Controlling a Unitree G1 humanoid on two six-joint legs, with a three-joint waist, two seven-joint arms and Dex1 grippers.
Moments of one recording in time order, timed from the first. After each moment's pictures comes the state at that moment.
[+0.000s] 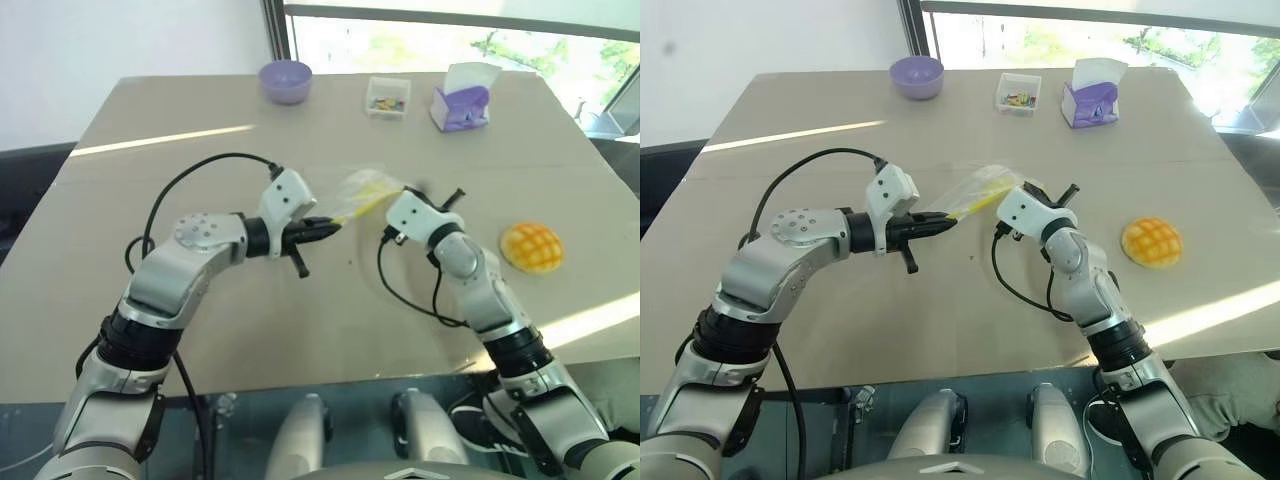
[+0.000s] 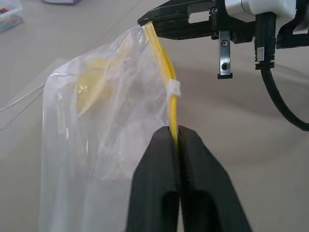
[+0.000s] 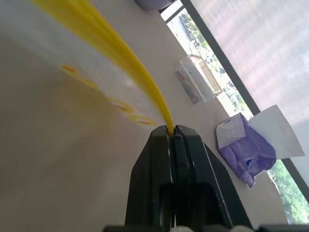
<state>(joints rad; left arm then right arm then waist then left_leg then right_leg) -0.56 0.70 -0.17 -0.23 -0.40 0.67 -0.80 -0.53 -0.25 0.30 0.03 -0.54 0.28 0.24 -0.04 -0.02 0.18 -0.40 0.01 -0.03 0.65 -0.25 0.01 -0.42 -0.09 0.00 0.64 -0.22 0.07</state>
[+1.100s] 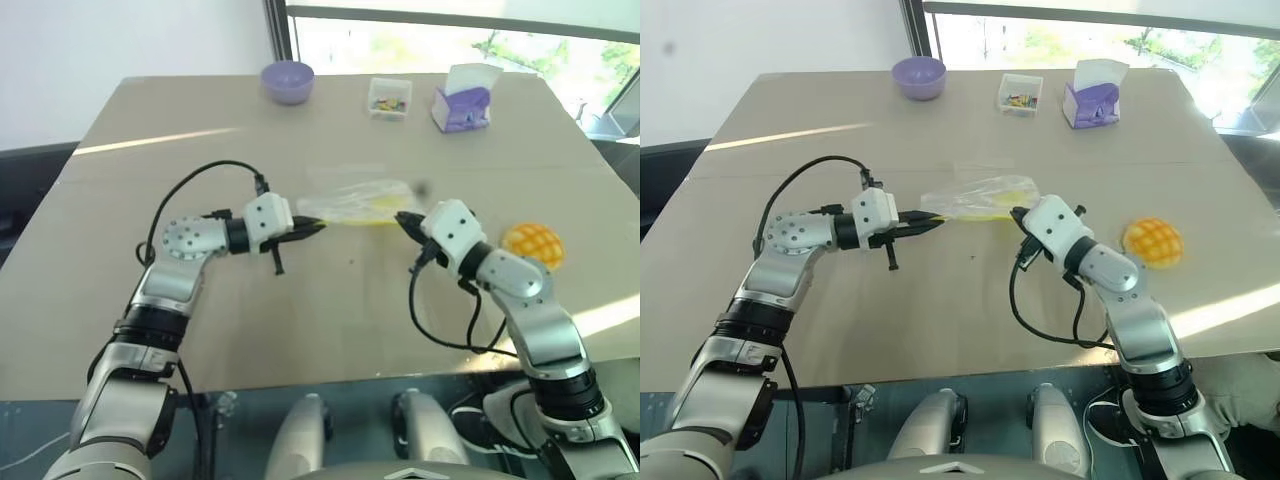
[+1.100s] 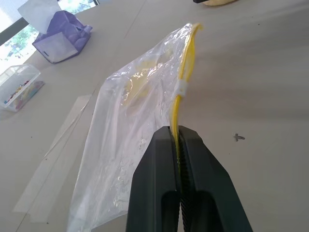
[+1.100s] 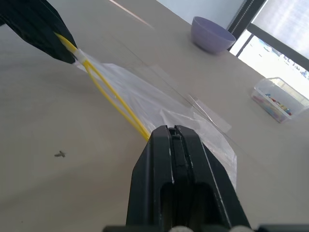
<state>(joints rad) -0.58 0.64 -0.14 0.30 -0.19 -0.20 -1.09 -0.35 -0.34 0.18 -0.40 -0.07 0.43 0.60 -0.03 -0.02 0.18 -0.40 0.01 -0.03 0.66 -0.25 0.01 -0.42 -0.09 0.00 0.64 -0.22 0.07</state>
